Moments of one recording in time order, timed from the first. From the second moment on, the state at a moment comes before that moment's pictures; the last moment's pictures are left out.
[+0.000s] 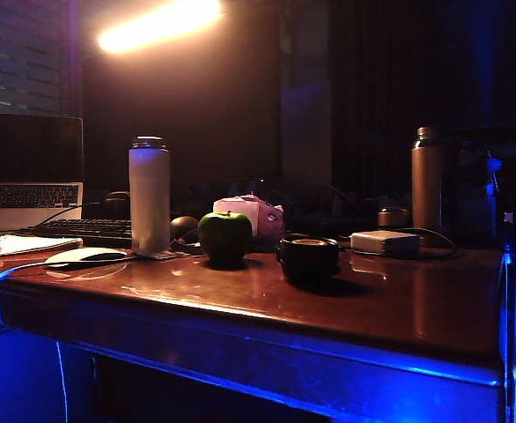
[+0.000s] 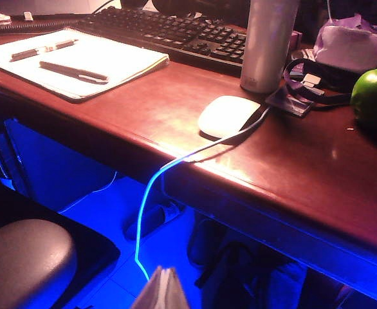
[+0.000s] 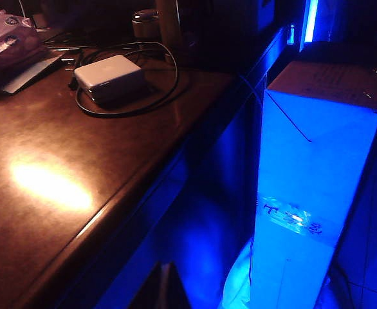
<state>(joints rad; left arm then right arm) 0.03 0.00 0.01 -0.16 0.02 -0.02 0.01 0.00 0.01 -0.17 0.04 0.13</state>
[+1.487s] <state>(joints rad) 0.02 0.93 1.25 -0.61 0.57 0.12 0.01 0.66 0.59 -0.12 -0.16 0.05</state>
